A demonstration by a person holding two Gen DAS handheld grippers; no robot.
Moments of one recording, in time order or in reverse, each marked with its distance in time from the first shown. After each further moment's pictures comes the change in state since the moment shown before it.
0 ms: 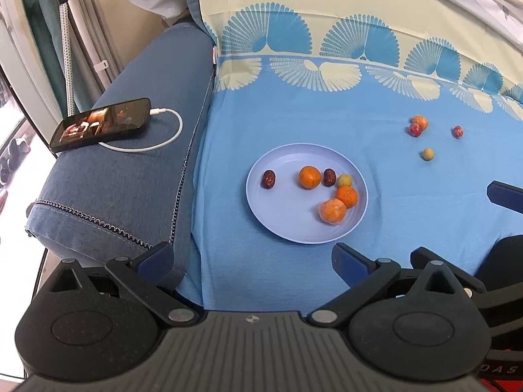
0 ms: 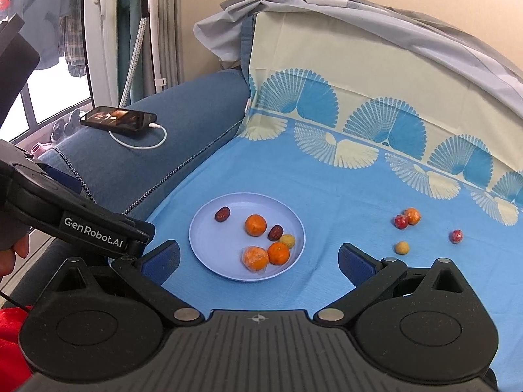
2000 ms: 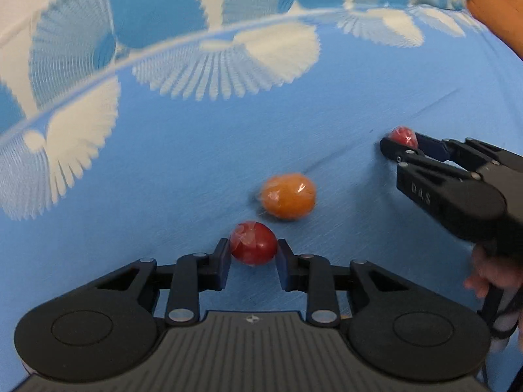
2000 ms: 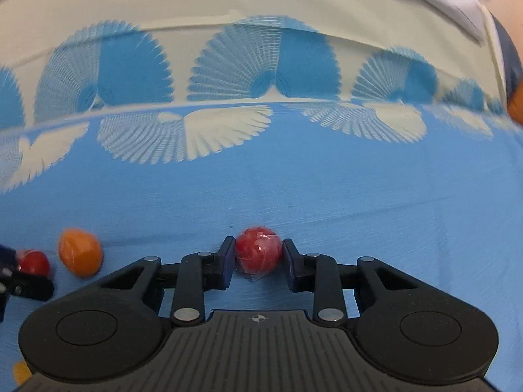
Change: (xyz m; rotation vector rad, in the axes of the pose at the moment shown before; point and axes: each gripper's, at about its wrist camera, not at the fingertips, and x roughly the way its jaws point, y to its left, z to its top) left arm 0.312 -0.334 0.203 0.487 0.041 -0.334; right arm 0.283 -0.402 -0.063 0.462 -0.020 -0.499
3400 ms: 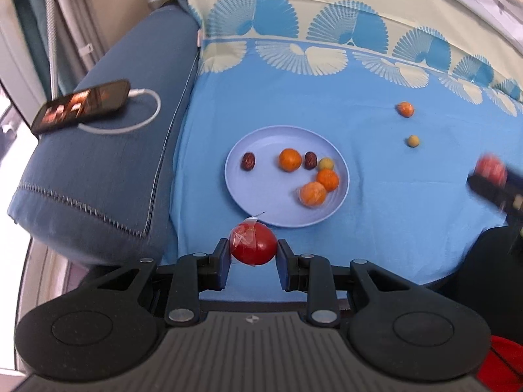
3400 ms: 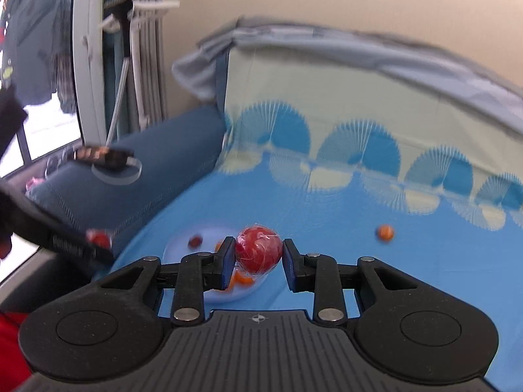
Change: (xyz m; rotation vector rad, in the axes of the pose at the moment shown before) left arm -0.370 0.074 -0.326 -0.512 0.002 0.261; right arm -0.448 0.146 -0.078 -0.367 -0.091 0.507
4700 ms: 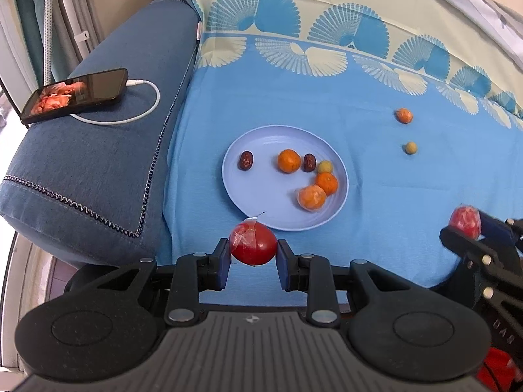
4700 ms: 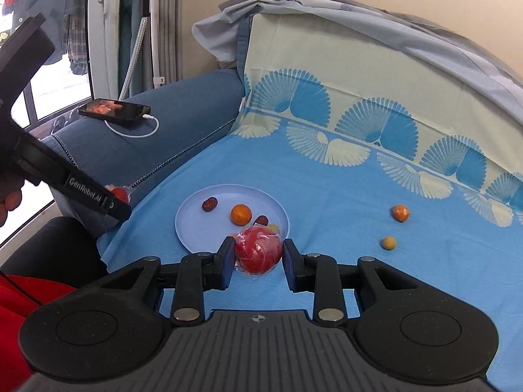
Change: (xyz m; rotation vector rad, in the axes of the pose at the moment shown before) left arm 0.017 0.014 0.013 -0.040 0.011 -0.054; right arm 0.025 0.022 0.000 -0.086 0.103 0.027
